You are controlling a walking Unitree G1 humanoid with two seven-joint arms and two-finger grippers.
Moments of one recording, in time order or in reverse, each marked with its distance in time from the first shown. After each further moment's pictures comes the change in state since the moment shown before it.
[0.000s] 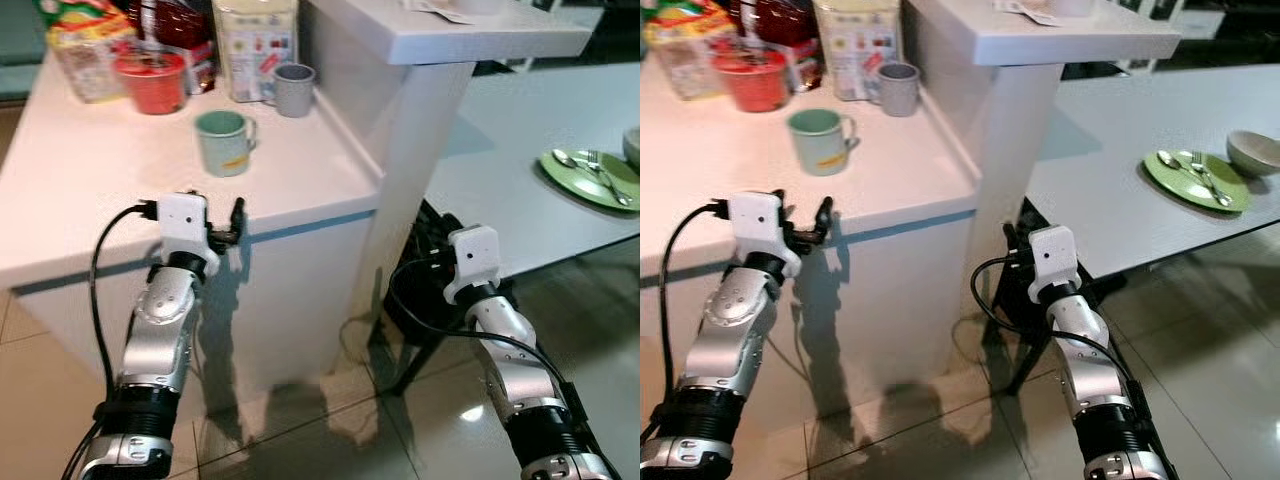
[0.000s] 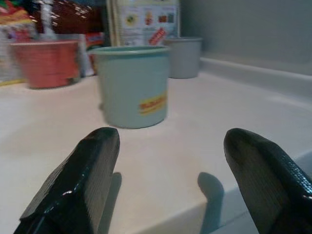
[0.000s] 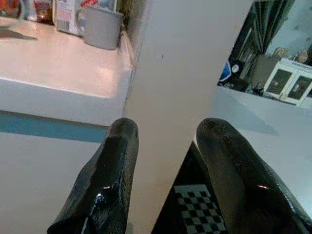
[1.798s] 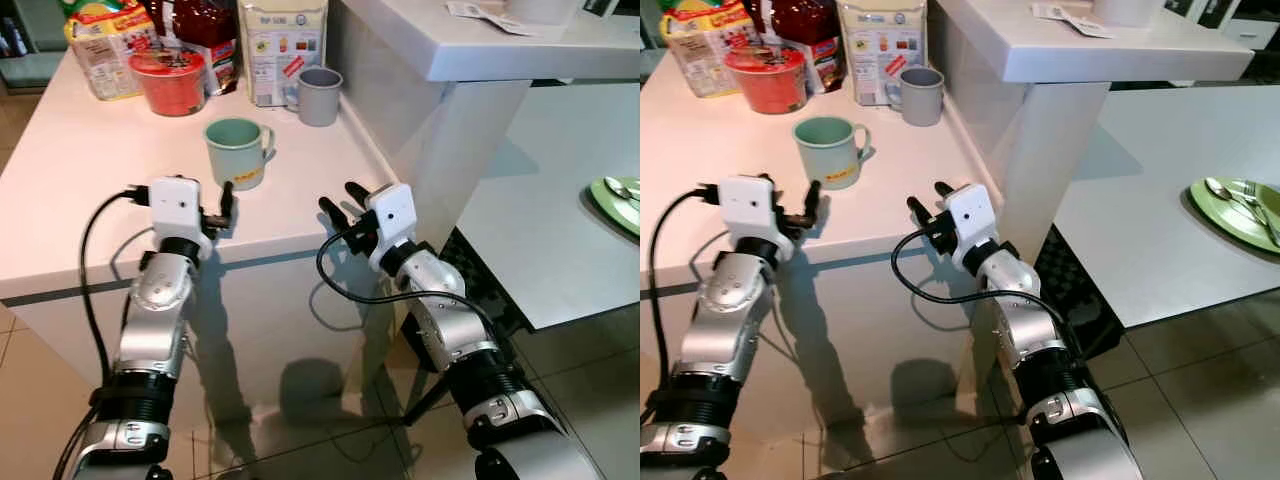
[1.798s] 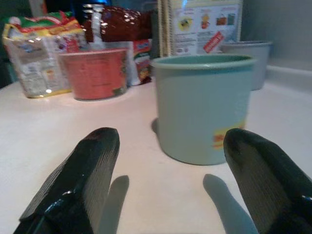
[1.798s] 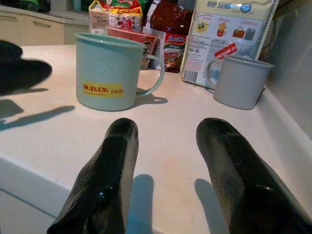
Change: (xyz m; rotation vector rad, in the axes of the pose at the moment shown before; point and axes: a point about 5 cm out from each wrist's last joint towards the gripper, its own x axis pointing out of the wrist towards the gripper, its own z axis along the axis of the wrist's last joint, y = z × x) left arm 0.008 0.014 0.013 0.055 -0.031 0.095; right arm 0.053 0.077 0.050 0.120 -0.112 0.391
